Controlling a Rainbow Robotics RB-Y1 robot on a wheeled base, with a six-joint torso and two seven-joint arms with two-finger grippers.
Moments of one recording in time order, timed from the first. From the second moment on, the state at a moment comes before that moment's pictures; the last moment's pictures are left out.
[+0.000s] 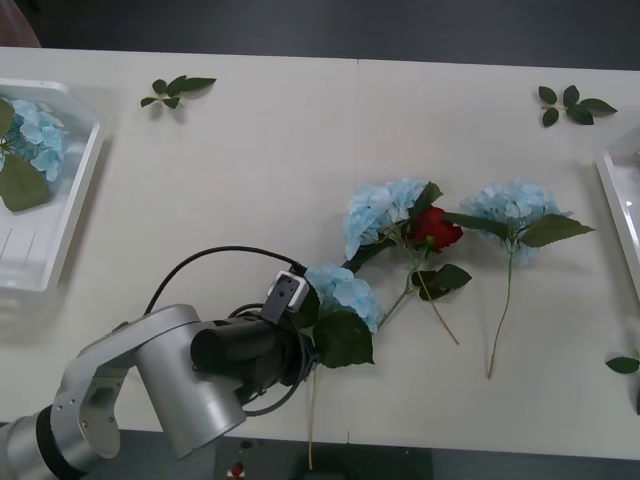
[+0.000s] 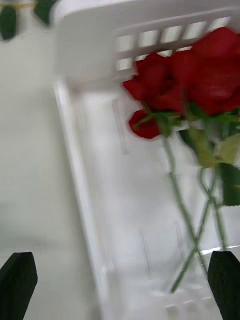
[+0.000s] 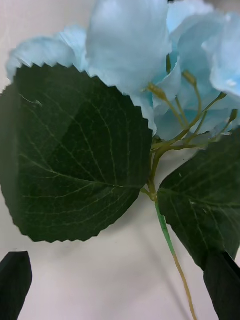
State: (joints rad) right arm -0.23 -1.01 -0.31 -1.43 -1.00 1.27 1.65; left arm -0.26 0.58 -0.88 -2.03 0.23 1.14 -0.95
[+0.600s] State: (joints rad) right arm -0.23 -0.63 -0.43 -1.86 -0.89 1.76 1.65; left arm -0.39 0.53 -1.05 -1.89 0.12 1.14 -0.82
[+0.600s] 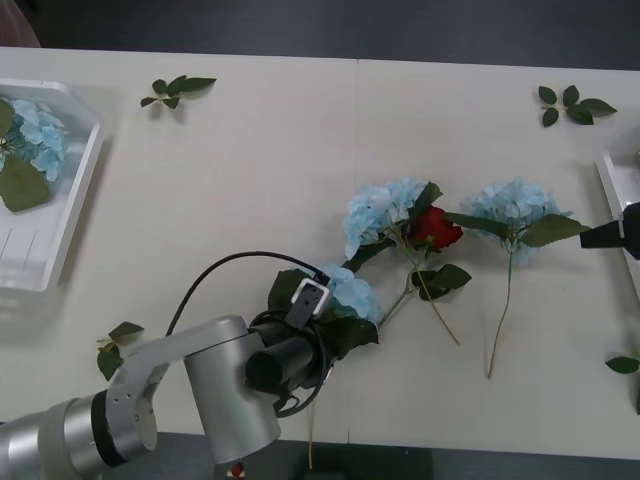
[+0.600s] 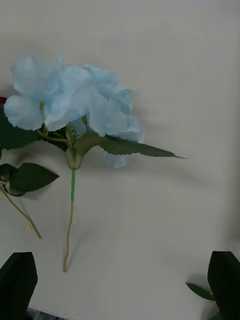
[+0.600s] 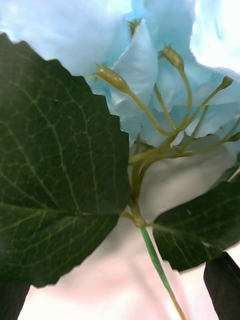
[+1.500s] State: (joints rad) right arm -0.20 -0.42 -0.08 -1.75 -0.58 1.48 1.65; left arm -0.45 0.49 -1.12 -1.86 0.12 1.16 -0.77
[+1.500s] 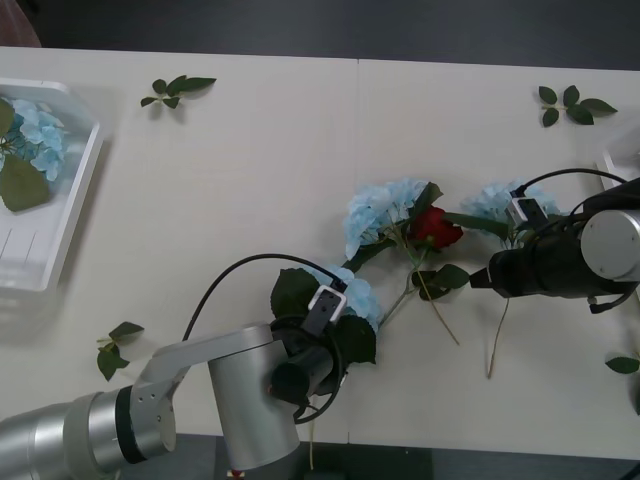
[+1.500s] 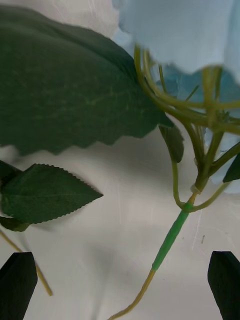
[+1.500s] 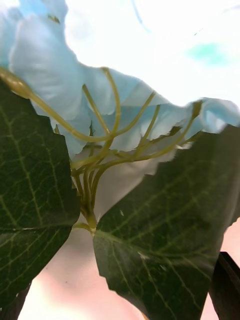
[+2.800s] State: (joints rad) right arm -0.20 -0.42 -0.03 -1.68 -0.56 1.42 1.65; left arm -0.42 0.52 -1.05 -1.93 0.07 1.21 -0.76
